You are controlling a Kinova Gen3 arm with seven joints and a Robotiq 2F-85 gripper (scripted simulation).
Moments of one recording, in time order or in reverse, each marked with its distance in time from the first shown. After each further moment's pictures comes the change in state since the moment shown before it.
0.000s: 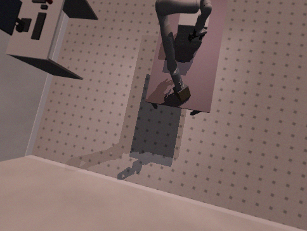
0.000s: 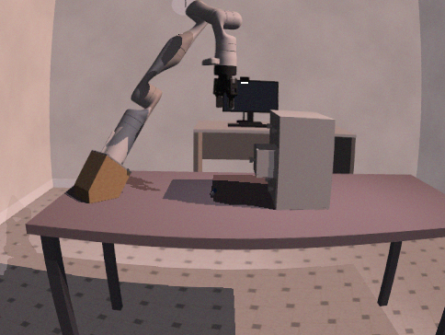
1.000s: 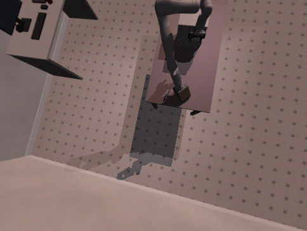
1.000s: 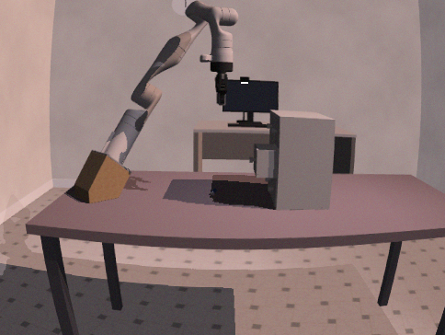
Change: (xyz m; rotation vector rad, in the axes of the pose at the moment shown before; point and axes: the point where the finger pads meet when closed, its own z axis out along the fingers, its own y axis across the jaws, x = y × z) arm 0.012 0.005 -0.013 -0.007 -0.004 0.320
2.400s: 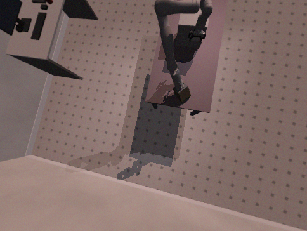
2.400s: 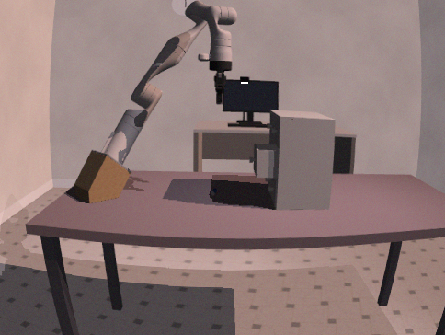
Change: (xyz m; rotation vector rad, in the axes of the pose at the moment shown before) arm 0.004 0.000 -0.004 -0.001 -0.001 0.092
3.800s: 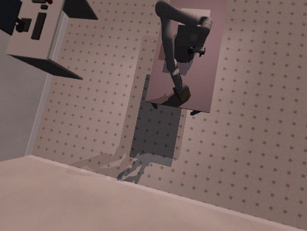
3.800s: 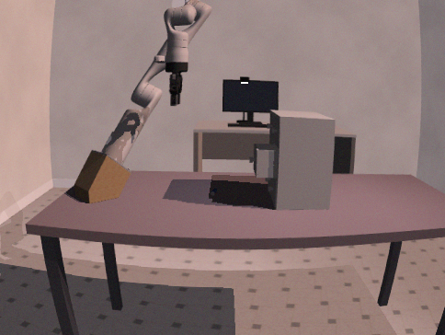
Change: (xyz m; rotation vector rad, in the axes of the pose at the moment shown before) arm 0.145 -0.021 0.005 0.003 0.005 -0.014
